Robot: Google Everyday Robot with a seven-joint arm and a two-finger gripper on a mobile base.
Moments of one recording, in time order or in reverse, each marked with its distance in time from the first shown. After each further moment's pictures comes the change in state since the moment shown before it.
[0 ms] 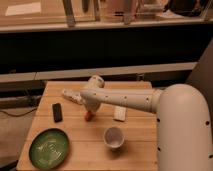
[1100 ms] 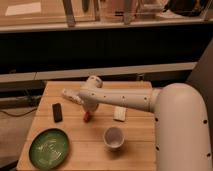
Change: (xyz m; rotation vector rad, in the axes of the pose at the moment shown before) arm -0.008 -0.005 -0.001 -0.008 -0.008 -0.021
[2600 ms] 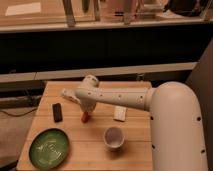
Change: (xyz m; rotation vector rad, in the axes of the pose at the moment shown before) arm -0.008 -0.014 0.002 -0.017 -0.013 -0.037
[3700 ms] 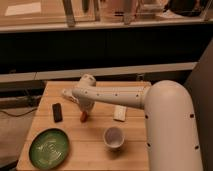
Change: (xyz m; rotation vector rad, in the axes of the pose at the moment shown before) arm 0.000 -0.009 0.003 -0.018 -0.001 -0.023
